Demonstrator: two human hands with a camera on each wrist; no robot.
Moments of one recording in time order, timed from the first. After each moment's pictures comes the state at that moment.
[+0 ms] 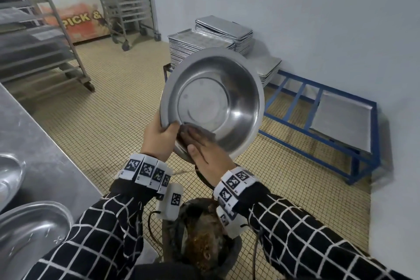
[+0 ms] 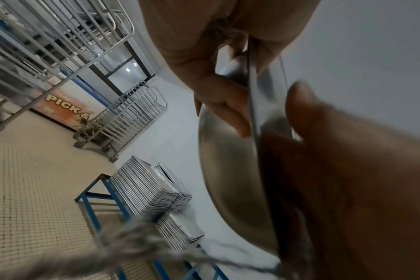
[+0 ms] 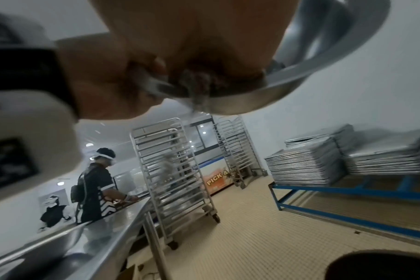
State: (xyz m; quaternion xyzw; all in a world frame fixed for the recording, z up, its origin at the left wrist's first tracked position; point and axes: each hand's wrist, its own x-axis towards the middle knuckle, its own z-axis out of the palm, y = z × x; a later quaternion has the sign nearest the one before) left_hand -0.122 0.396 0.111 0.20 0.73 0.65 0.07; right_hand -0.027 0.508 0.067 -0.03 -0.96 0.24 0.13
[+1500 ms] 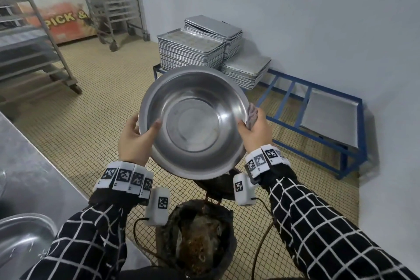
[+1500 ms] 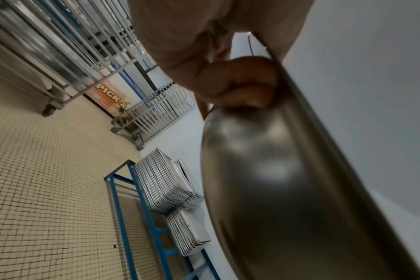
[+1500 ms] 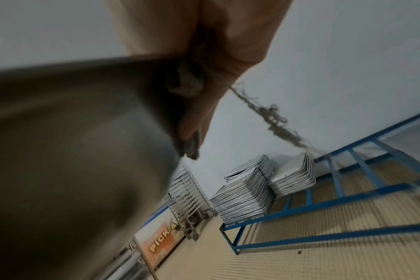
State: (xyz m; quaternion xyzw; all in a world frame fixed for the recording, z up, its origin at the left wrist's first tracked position) left_hand -0.139 0.381 0.101 0.11 0.73 0.67 0.10; right_hand -0.002 0.602 0.094 -0.37 -0.77 0.39 0.33
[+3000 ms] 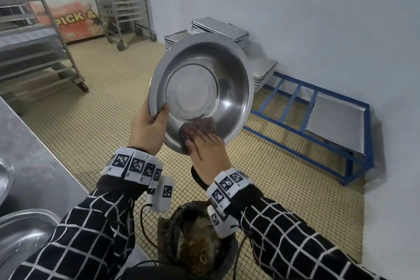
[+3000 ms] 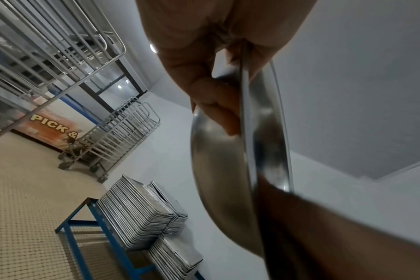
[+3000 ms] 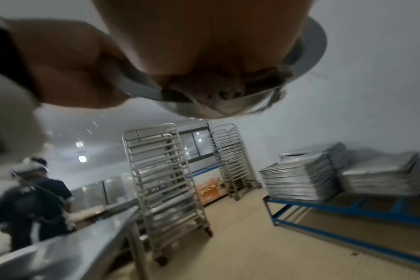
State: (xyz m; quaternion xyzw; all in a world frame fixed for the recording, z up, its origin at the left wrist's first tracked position) left_hand -0.140 0.395 0.135 0.24 0.72 0.65 0.01; right_hand -0.043 0.508 0.069 -0.14 -0.96 0.17 0.16
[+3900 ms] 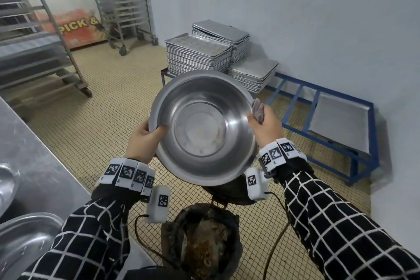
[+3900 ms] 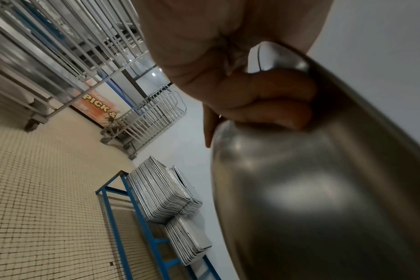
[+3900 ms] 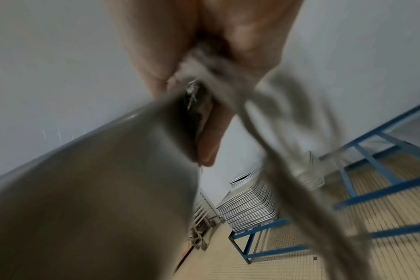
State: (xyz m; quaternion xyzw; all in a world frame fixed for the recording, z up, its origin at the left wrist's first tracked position) left_hand -0.144 0.380 0.116 0.15 0.72 0.66 0.14; right_hand -0.008 0.621 0.111 -0.35 -0.79 0.39 0.31
